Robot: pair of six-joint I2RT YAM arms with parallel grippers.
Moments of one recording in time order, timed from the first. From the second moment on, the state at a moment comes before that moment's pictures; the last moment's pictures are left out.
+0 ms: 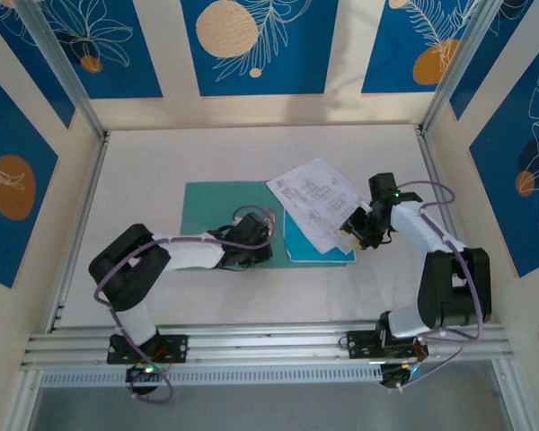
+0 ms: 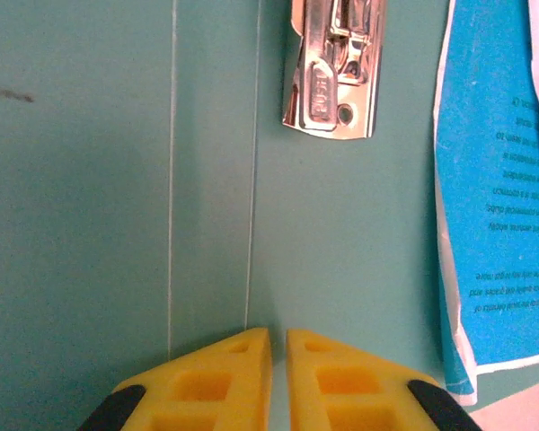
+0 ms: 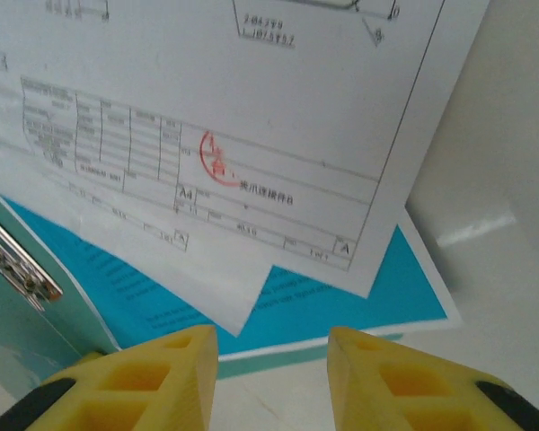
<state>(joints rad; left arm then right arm) -0.86 1.75 0.87 -0.07 0.04 -1.01 0.04 1.46 0.94 -0.83 -0.32 0.77</state>
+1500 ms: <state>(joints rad) -0.98 2.12 1.35 0.01 0.11 -1.18 -0.06 1.74 0.99 -0.81 -0.42 0.74</state>
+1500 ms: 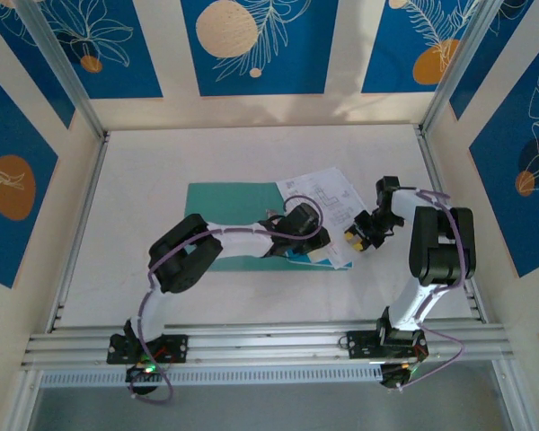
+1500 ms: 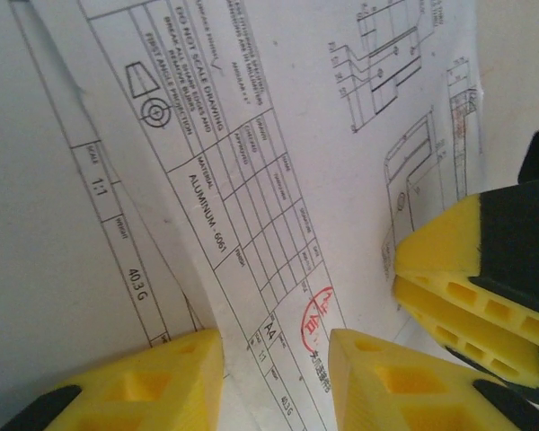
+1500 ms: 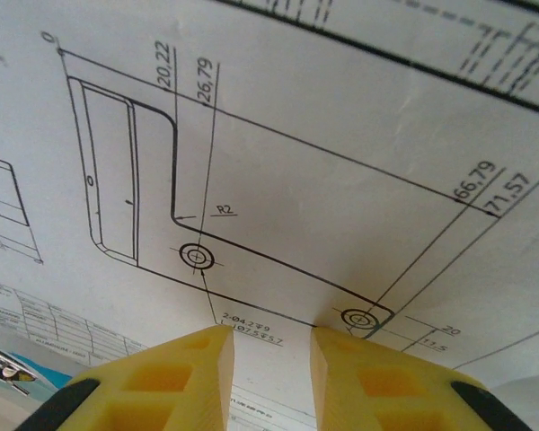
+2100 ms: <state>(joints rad) -0.99 2.08 1.25 0.08 0.05 -1.26 -0.05 1.72 0.96 -0.80 -0.43 0.75</state>
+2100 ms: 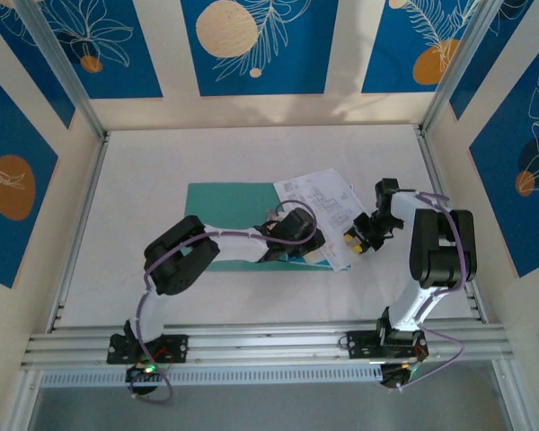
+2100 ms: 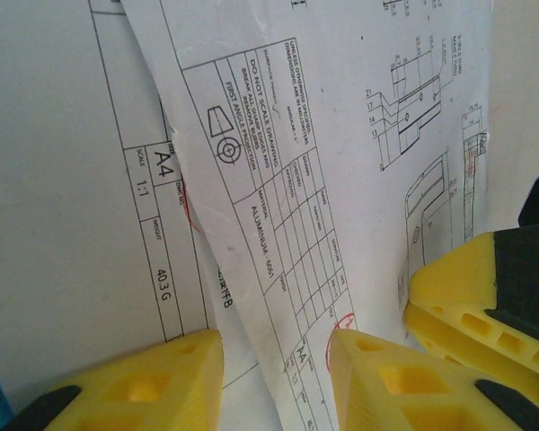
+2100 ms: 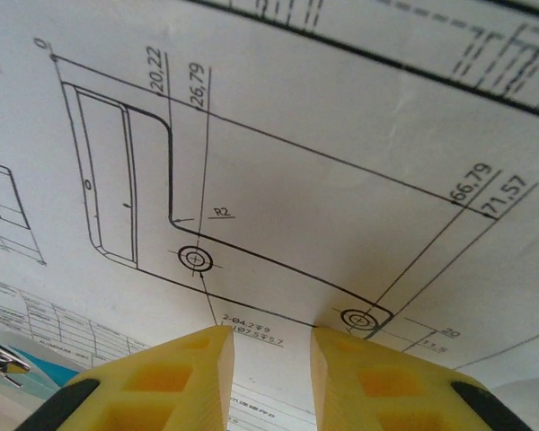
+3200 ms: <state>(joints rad) -0.99 2.09 1.23 0.12 0.02 -1.30 -0.02 1.52 0.91 -0.78 -0.45 0.78</state>
